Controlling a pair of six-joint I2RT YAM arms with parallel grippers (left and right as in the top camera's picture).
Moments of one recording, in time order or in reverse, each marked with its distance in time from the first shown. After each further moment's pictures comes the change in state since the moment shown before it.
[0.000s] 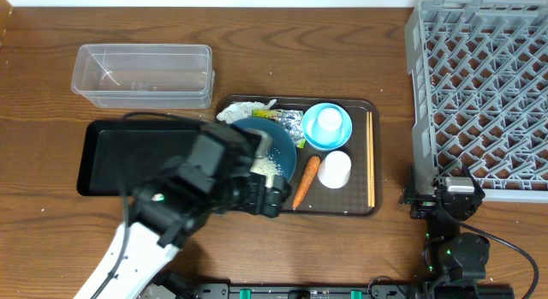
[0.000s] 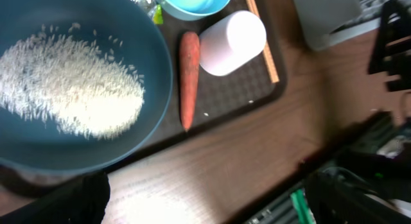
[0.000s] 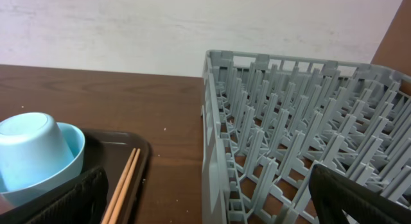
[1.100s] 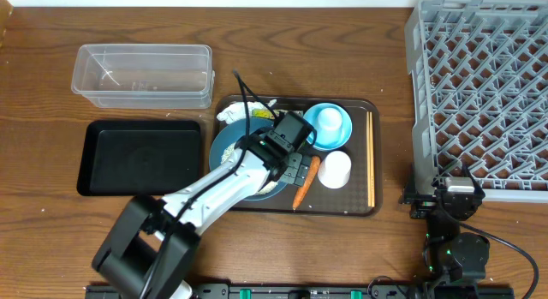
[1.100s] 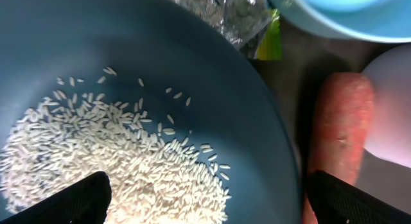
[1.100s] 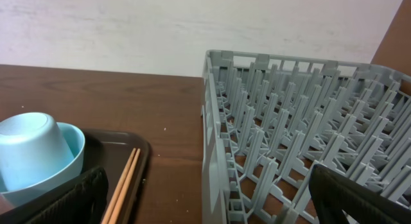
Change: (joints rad) left arm -0.073 0.616 0.000 0.344 -0.372 0.027; right arm 0.000 0.000 0.000 0.000 0.000 0.000
